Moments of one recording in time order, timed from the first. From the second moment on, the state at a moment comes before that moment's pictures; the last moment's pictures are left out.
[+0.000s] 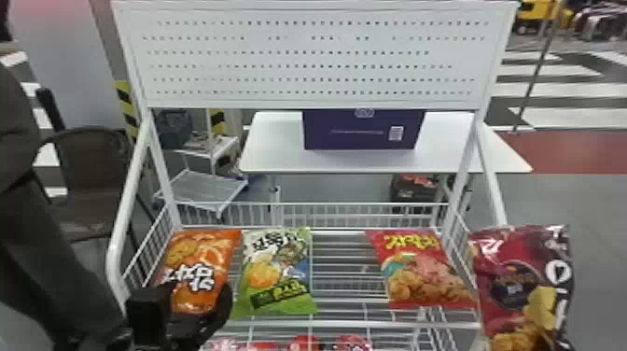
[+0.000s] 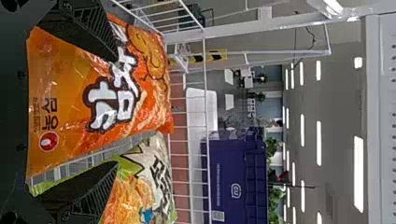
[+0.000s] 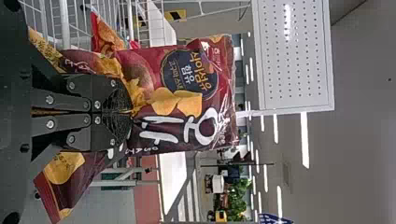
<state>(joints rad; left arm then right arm) 0.13 0.25 -0.15 -1.60 0.21 0.07 0.12 0.79 -0.16 -0.09 -2.09 -0.25 -0.24 0.01</state>
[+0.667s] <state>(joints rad) 0.11 0.24 -0.12 -1.60 0.22 0.22 0.11 0.78 -0.16 -0.09 -2.09 -0.25 -0.24 0.01</state>
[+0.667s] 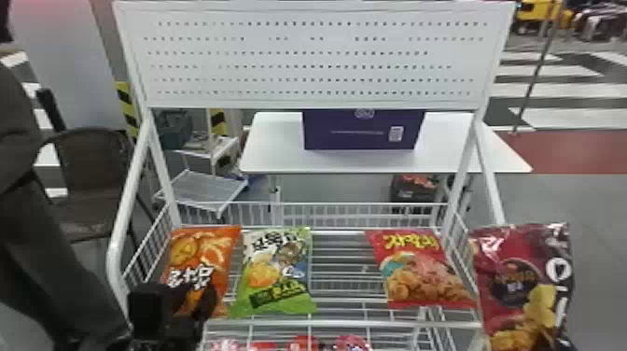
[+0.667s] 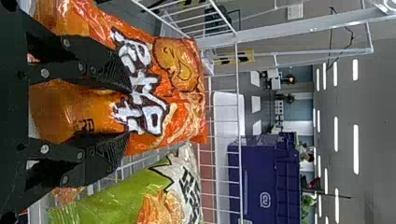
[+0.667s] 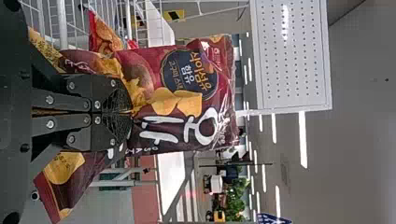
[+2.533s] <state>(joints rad) 0.73 0.28 -0.05 -2.13 0.20 -0.16 0.17 0.77 -0.17 -0.09 -2.08 -0.27 -0.24 0.01</state>
